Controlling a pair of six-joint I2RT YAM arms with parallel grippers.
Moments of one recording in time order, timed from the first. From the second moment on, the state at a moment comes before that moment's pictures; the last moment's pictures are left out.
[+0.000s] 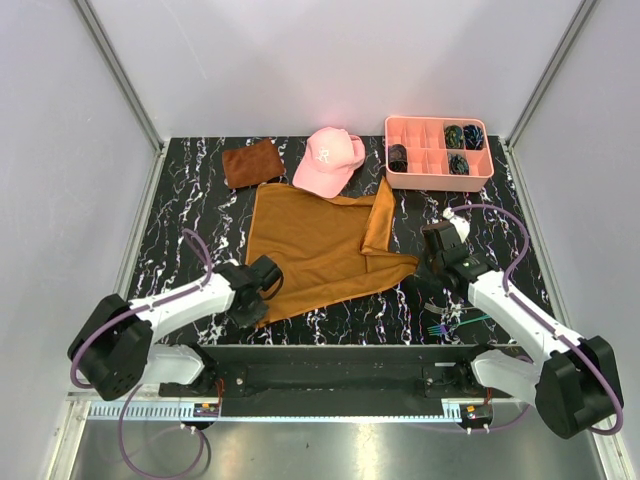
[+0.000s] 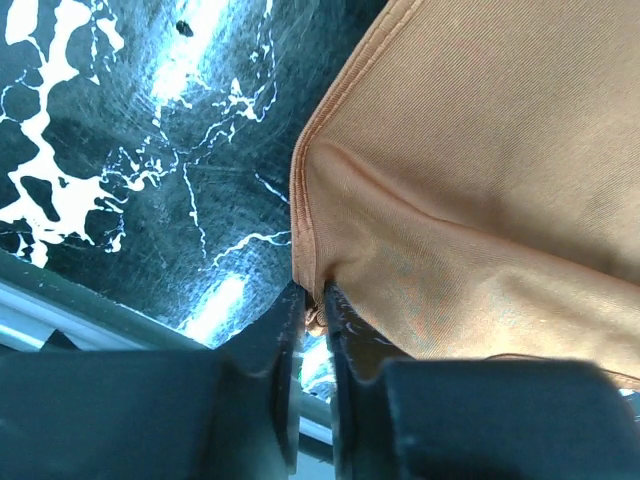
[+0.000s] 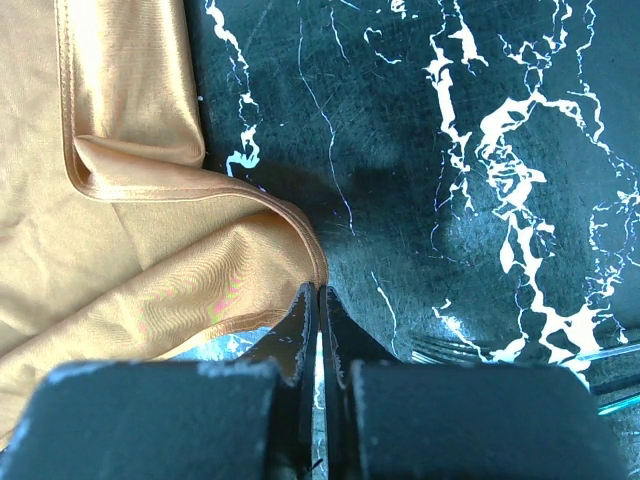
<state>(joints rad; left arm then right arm) -0.70 1.27 0.62 -0.86 -0.29 -1.33 0.40 1.10 0.68 -0.50 0.24 0.69</state>
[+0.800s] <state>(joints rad) -0.70 0.59 1.21 -0.78 -0.50 -0.78 0.40 0.87 1.18 -0.60 -0.23 0.43</state>
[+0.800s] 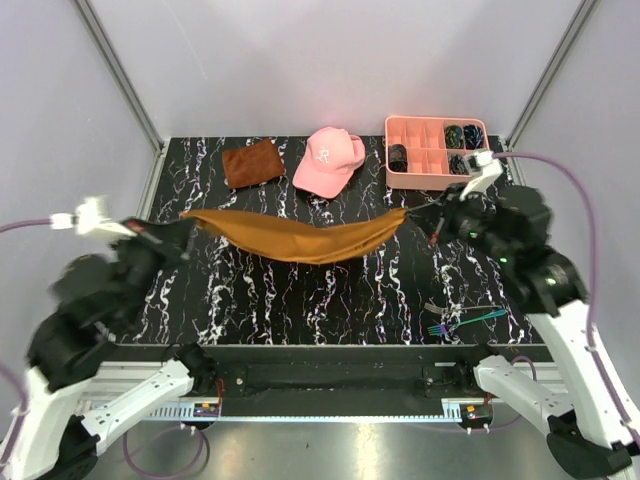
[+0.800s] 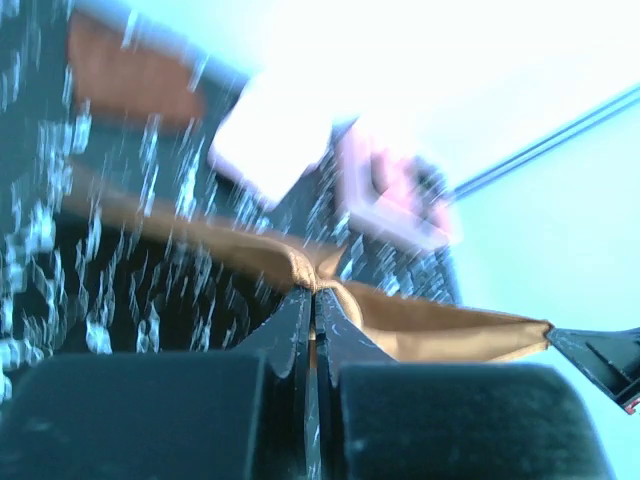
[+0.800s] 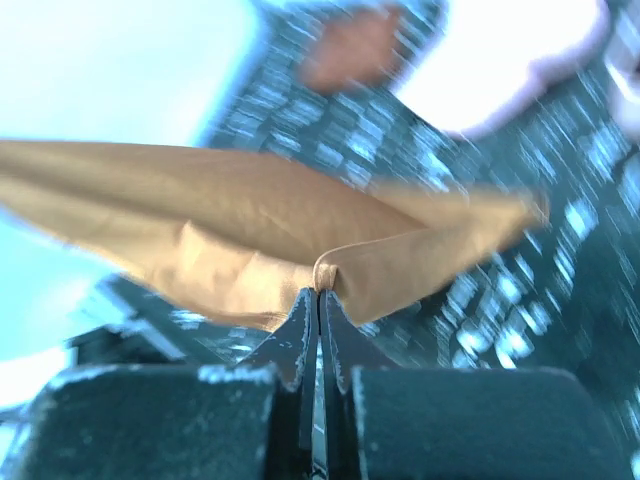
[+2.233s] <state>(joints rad) -0.12 1.77 1.36 -0.73 -0.20 -0.66 0.35 1.73 1.35 -0.50 0.11 0.49</state>
